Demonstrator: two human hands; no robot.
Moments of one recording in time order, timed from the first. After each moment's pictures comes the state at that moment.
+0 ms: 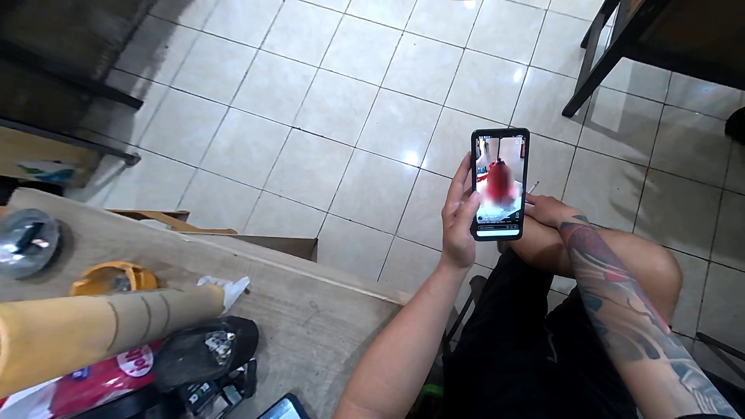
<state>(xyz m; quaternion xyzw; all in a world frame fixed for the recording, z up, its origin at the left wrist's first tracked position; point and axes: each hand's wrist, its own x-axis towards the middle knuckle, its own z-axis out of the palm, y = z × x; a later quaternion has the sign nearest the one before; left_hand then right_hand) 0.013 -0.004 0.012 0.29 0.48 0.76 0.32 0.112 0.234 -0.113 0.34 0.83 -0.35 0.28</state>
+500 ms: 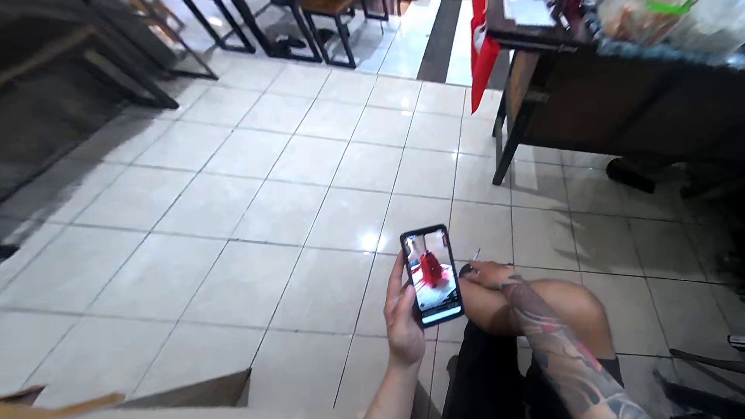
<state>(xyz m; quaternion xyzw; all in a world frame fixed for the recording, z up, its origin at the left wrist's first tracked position) 0.004 0.006 -0.002 0.28 0.43 0.80 0.30 0.116 0.235 -0.124 0.33 0.83 -0.37 0.26</state>
